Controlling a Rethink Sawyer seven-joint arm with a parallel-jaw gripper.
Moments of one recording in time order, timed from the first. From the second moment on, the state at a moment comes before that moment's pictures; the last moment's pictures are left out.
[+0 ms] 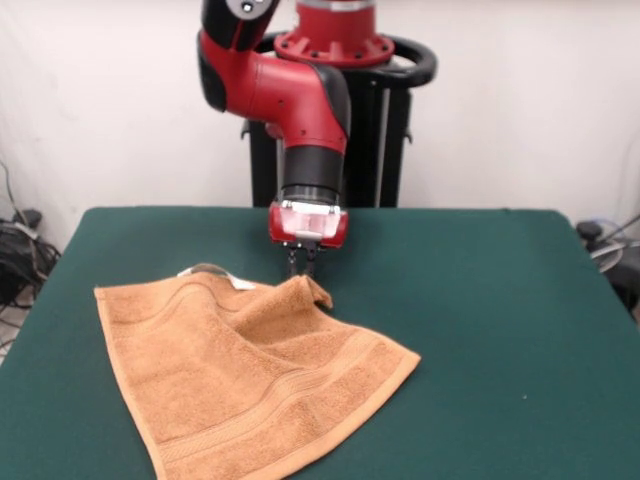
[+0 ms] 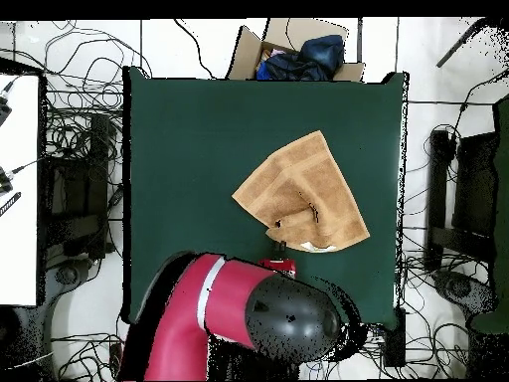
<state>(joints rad) -0.16 -0.02 -0.40 1.95 -0.36 -1.18 1.88</state>
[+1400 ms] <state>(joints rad) -0.15 -0.27 -0.36 1.85 -0.63 -0.44 1.88</state>
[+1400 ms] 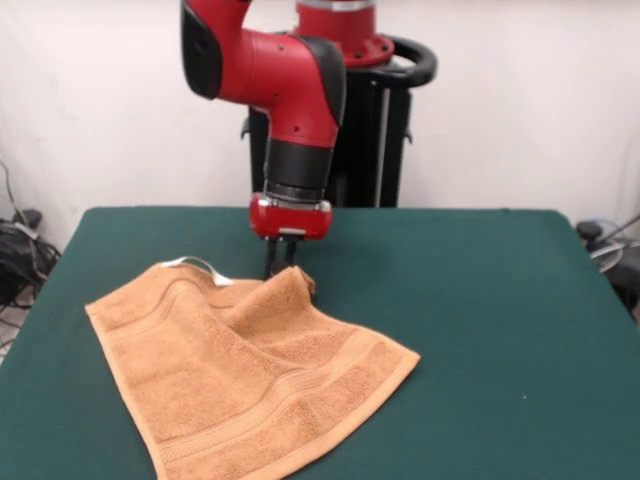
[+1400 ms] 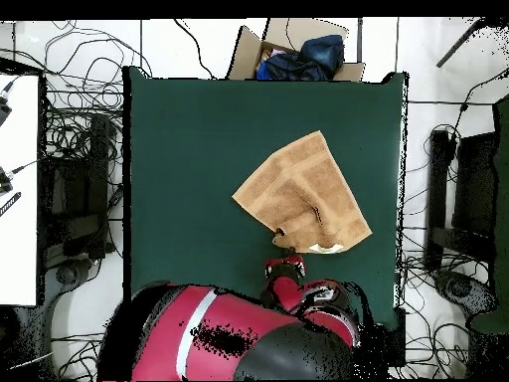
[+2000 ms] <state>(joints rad) -0.22 -0.43 -0.34 1.89 -0.71 0.02 1.88</state>
